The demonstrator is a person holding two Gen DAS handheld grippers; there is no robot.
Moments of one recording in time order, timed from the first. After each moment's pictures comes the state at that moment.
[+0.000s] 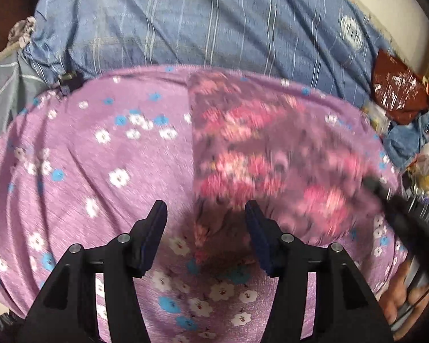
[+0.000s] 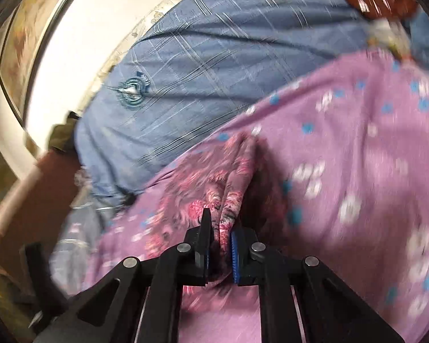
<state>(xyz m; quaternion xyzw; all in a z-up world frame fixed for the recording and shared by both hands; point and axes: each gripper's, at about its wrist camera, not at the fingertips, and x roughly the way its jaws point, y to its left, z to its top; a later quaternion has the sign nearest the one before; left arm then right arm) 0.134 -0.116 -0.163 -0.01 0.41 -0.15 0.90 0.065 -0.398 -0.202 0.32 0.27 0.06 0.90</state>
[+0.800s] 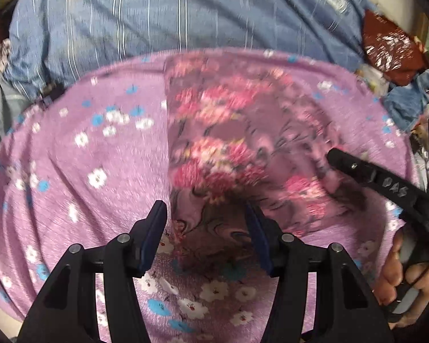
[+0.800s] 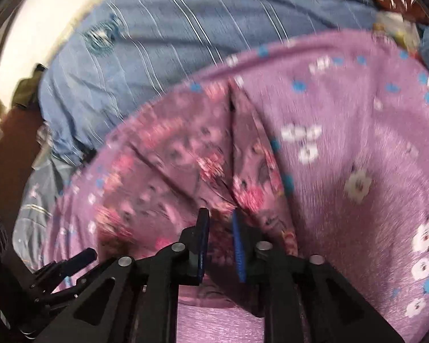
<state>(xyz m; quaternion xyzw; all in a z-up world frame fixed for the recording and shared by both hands) 0.130 -0.150 -0.176 0.07 0.43 -0.17 0.88 0.112 -0.370 -0.215 0.23 0.37 0.00 0.90</state>
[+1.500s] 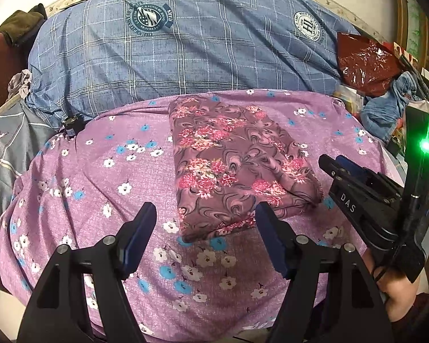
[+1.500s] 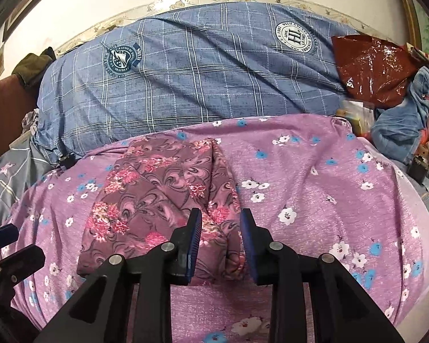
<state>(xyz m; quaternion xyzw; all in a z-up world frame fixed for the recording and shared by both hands) 0.062 -0.136 -0.127 0.07 0.35 -0.17 0.92 0.045 -0.334 -0.173 0.08 0.28 -0.11 0.95</state>
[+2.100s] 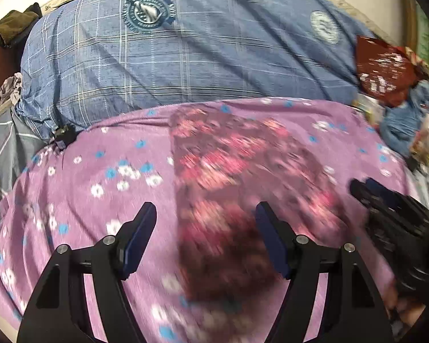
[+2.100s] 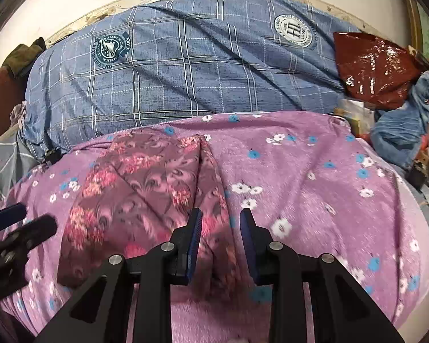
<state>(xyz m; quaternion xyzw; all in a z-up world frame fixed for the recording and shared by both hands) 0.152 -0.157 -0.143 0.07 0.35 -0.15 0.92 0.080 -0.347 -0.178 0.07 0.30 -0.12 0.94</state>
